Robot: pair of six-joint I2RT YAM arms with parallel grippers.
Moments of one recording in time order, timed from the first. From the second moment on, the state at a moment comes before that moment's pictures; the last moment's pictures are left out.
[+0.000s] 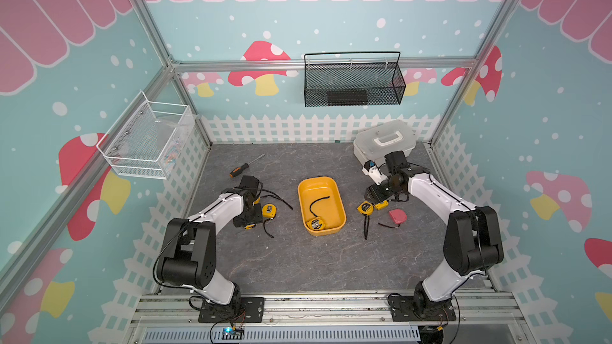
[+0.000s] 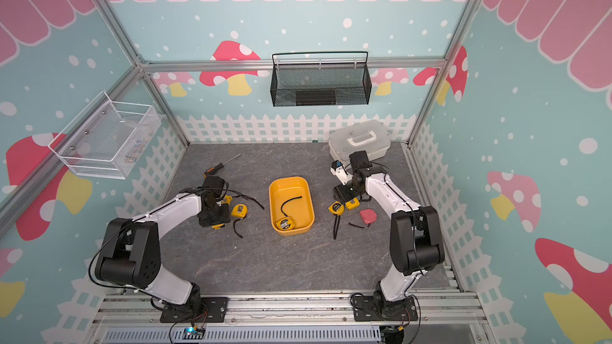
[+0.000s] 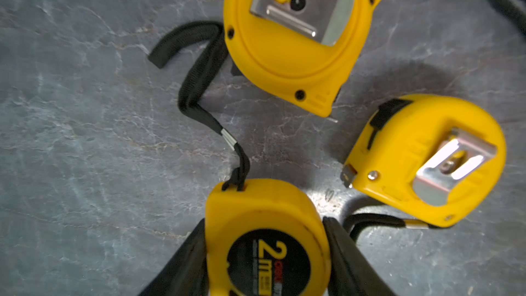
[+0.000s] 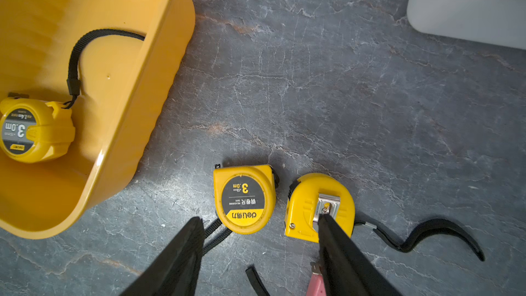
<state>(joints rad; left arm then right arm) -0.11 1.59 0.93 -0.72 -0.13 -0.33 0.20 1.67 1.24 -0.71 -0.26 -0.36</state>
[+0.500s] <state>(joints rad) -0.11 1.64 0.94 -0.70 -0.12 -0.33 0.20 1.67 1.24 -0.71 -0.26 -0.35</state>
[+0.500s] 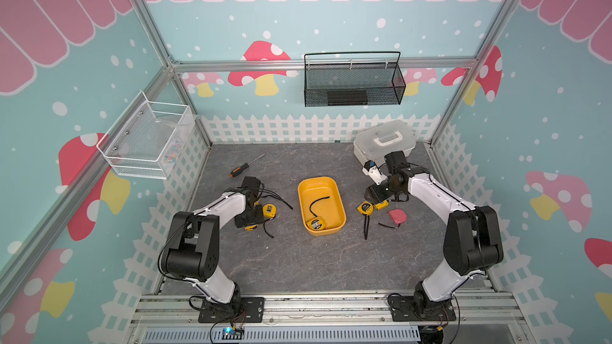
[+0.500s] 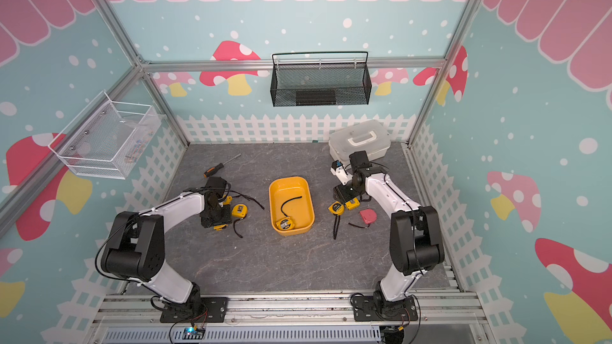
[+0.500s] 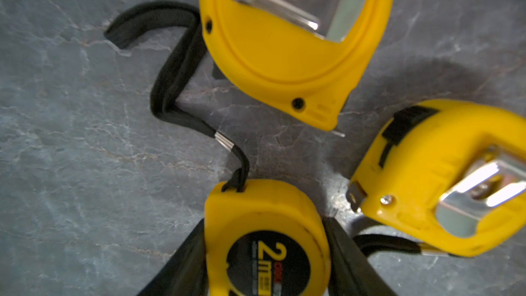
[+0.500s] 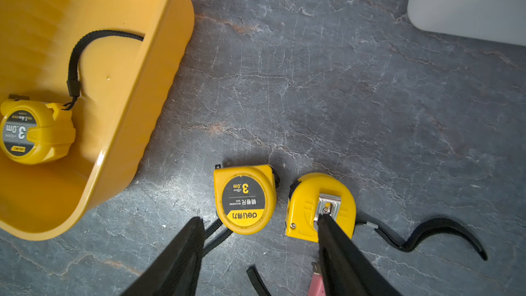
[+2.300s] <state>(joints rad) -0.11 1.37 0.95 -0.70 -0.16 -0.32 0.70 1.88 1.47 -0.80 -0.28 -0.26</state>
